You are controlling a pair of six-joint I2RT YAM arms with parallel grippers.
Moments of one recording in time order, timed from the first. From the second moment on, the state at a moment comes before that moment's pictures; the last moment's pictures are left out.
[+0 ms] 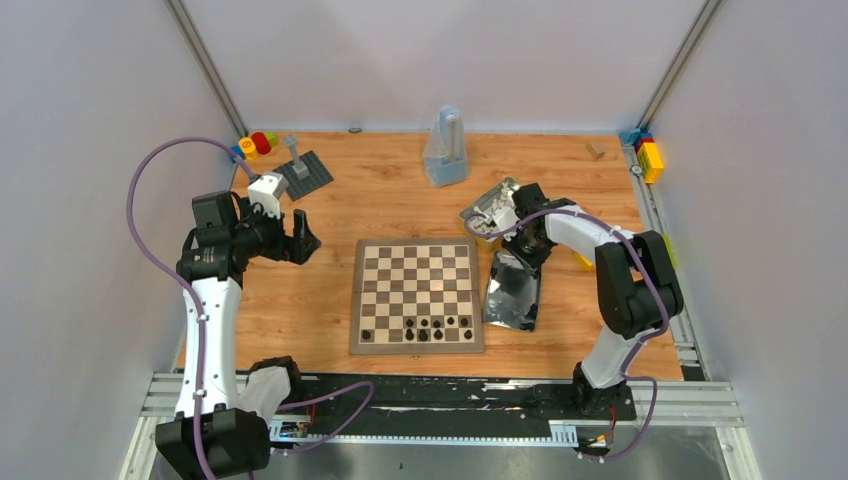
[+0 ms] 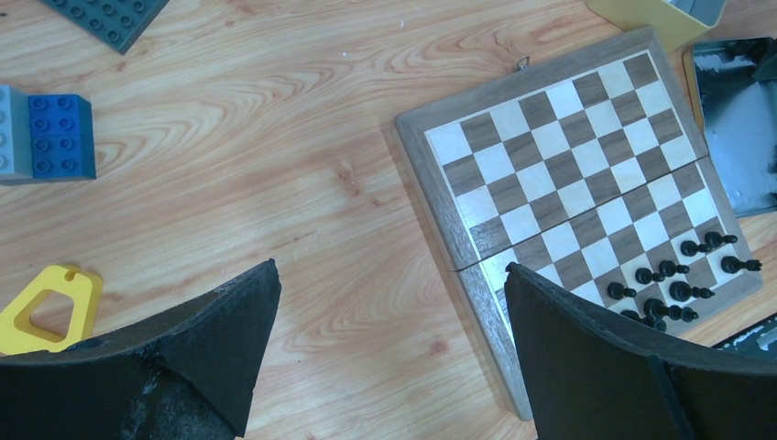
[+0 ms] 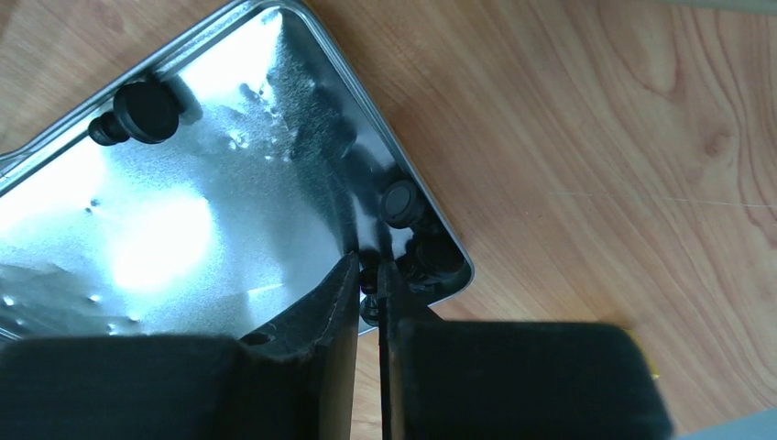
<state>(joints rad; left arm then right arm) 0.22 0.95 0.99 -0.76 0.59 0.25 0.31 1.75 1.10 -0.70 -0.03 -0.54</state>
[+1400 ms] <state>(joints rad) 0.22 0.92 0.94 -0.59 0.69 0.24 0.68 1.63 0.98 -0.16 -0.80 -0.32</state>
